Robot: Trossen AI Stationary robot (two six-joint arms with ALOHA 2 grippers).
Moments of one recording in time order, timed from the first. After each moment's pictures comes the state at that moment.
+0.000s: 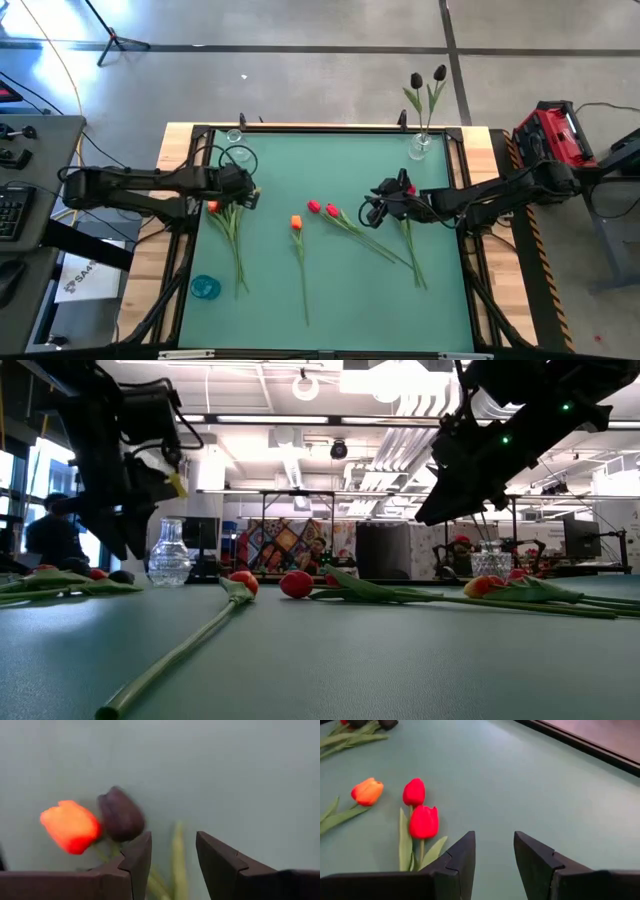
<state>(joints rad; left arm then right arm) 0.24 1.08 0.55 -0.77 -0.32 -0.93 0.08 1.26 0.56 -0.01 0.57 0.53</state>
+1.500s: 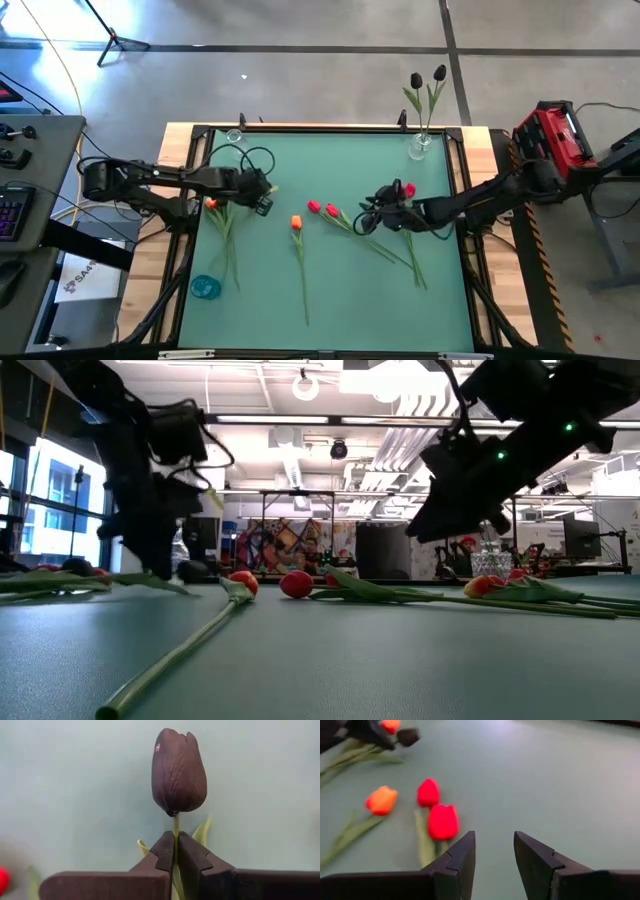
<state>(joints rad) 0.26 1.29 0.56 -0.48 -0.18 -0.70 0.15 1.42 0.52 0.19 0.62 0.73</state>
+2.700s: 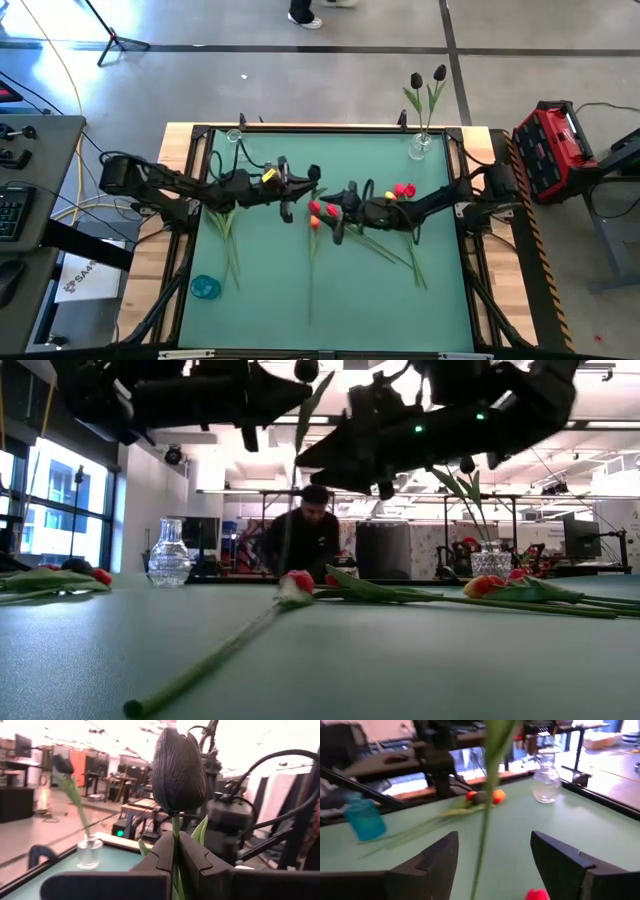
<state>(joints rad) 0.06 1.47 0.54 1.14 -0.09 -0.16 0.10 1.77 0.75 0.87 0.34 0.17</state>
